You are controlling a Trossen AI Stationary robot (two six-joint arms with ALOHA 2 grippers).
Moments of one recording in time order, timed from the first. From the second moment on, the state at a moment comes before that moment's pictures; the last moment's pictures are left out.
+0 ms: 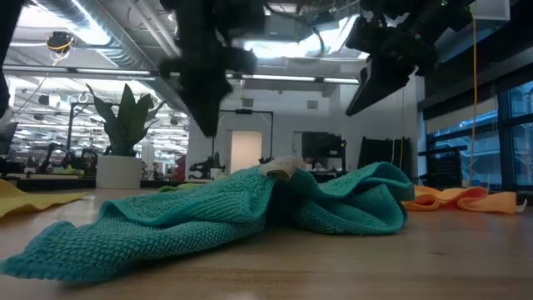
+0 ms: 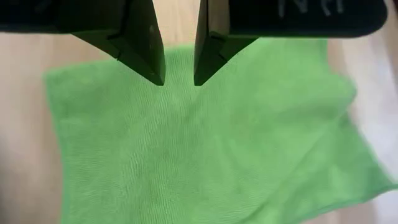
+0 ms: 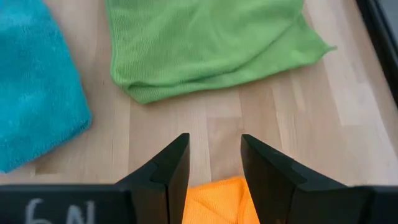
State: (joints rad) left arm 0.08 1.72 1.34 -0.98 -0.15 0.13; right arm -0.09 1.26 0.84 -0.42 0.09 -0.08
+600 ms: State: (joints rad) left arm -0.08 1.45 1.34 -1.08 -0.24 -0.11; right arm -0.24 1.58 1.00 -0.12 -0.08 -0.08
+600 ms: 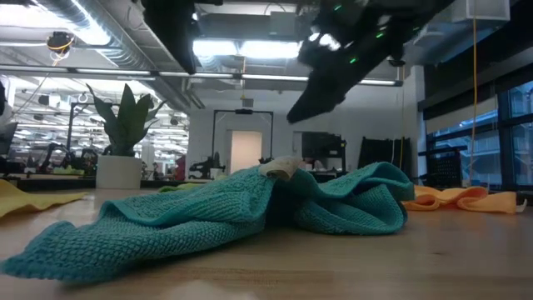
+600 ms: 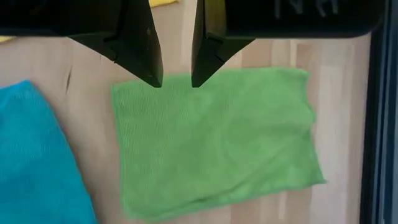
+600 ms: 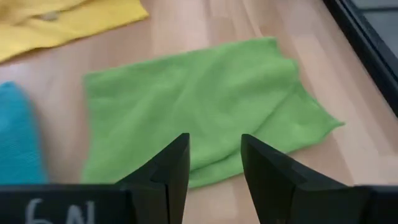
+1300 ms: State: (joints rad) left arm -0.13 1.45 1.34 -1.15 -0.33 -0.18; right arm -0.38 2.02 1.42 -0.45 -0.31 0.05
